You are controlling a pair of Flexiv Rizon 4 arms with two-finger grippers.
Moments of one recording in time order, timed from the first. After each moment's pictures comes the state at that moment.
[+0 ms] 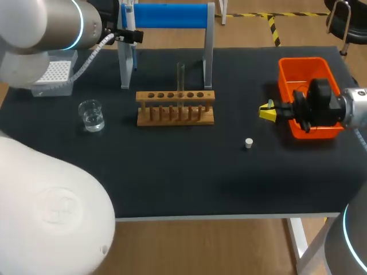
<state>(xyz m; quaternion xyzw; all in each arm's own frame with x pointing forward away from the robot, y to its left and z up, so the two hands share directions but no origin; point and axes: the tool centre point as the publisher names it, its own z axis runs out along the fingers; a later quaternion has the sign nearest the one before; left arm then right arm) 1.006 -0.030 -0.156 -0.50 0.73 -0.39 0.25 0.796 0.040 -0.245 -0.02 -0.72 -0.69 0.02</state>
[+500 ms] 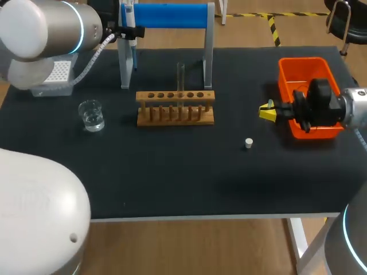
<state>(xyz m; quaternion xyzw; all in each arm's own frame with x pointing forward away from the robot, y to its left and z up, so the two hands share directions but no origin) 1.037 -0.034 -0.159 -0.50 0.71 -0.43 0.26 0.796 0.041 -0.245 -0.02 -0.72 -0.69 0.02</state>
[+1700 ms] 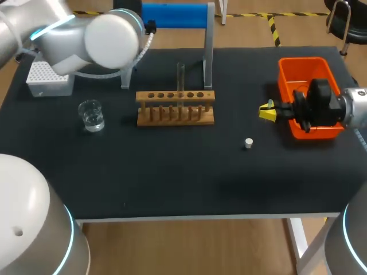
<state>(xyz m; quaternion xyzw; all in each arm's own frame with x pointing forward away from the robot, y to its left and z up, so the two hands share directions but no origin) 1.101 -0.041 -0.186 -0.59 0.62 -0.35 0.39 0.796 0.041 -0.245 -0.02 -0.72 -0.69 0.02</state>
